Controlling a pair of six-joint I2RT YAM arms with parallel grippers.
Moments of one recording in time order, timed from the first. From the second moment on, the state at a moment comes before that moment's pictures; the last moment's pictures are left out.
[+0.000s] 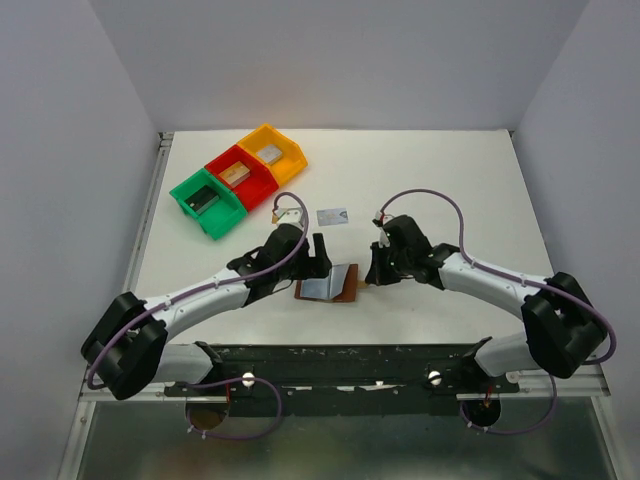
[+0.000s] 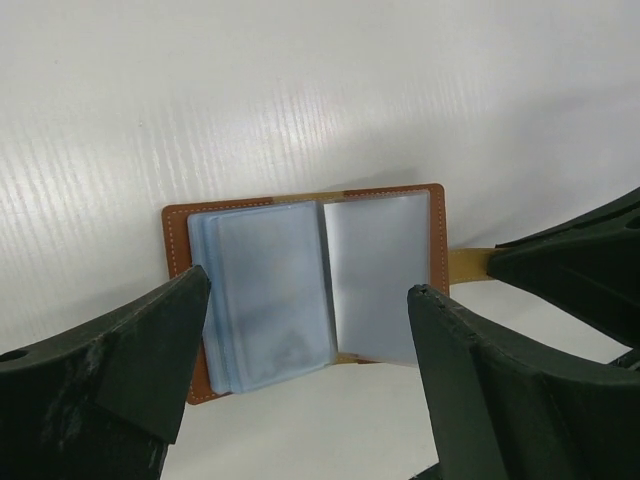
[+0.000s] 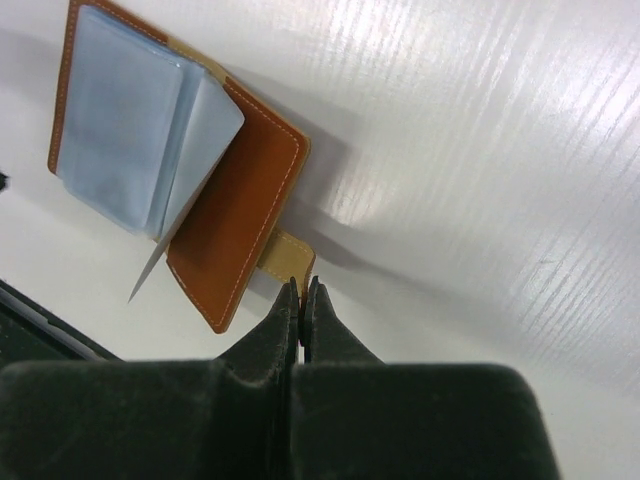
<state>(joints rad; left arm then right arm) -0.75 1.30 0.68 -0.06 -0.11 -0.66 0.66 1.39 0.75 -0.25 -0.14 0.42</state>
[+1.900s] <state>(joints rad) -0.77 1.47 0.67 0.06 0.04 -0.64 0.65 1.46 0.72 -0.20 -0.14 0.44</state>
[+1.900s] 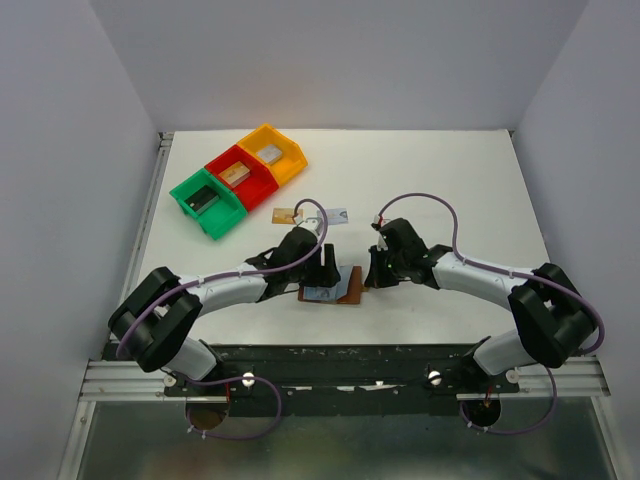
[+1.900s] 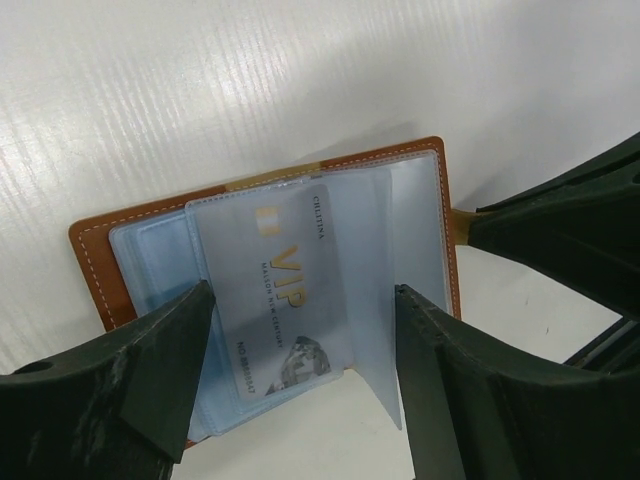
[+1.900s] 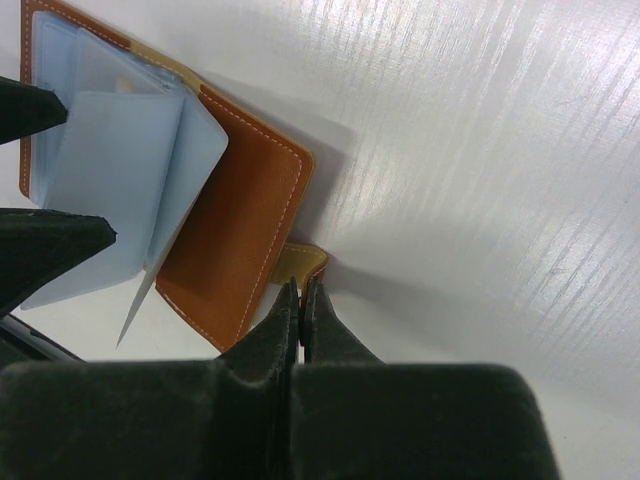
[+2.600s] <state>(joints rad) -0.81 1.50 0.76 0.06 0.09 -0.58 0.64 1.46 0.72 -0.22 -0.12 0.46</state>
